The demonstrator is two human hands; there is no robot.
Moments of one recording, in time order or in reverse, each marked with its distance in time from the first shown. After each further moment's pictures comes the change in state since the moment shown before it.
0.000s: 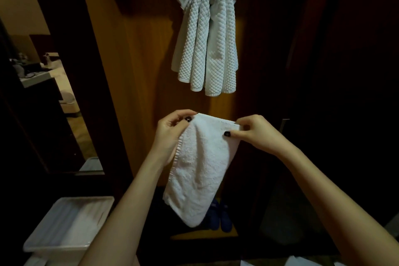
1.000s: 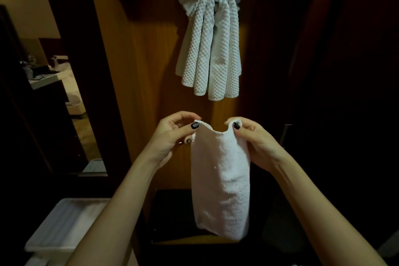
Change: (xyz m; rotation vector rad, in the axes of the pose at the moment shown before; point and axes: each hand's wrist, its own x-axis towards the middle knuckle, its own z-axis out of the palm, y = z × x) left_hand -0.014 0.035 -0.002 0.026 -0.168 -0.103; right_hand -0.021 -0.028 0.010 1.047 -0.159 0.026
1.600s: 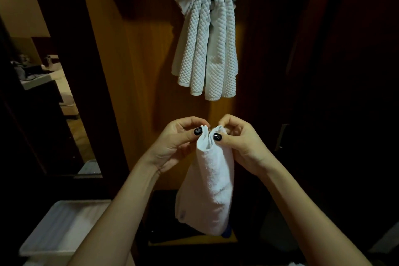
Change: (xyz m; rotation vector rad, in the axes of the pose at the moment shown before) left_hand -0.004 0.011 0.018 -0.227 -0.241 -0.094; right_hand 0.007 0.004 0.025 0.009 -0.015 -0.169
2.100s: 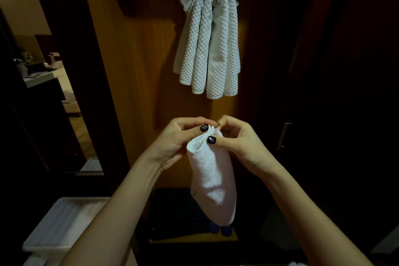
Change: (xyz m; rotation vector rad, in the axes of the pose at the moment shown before) left_hand 0.006 -0.001 -0.002 0.085 0.004 -0.012; right_hand 0.000 0.002 0.000 -0.194 0.023 -0.015
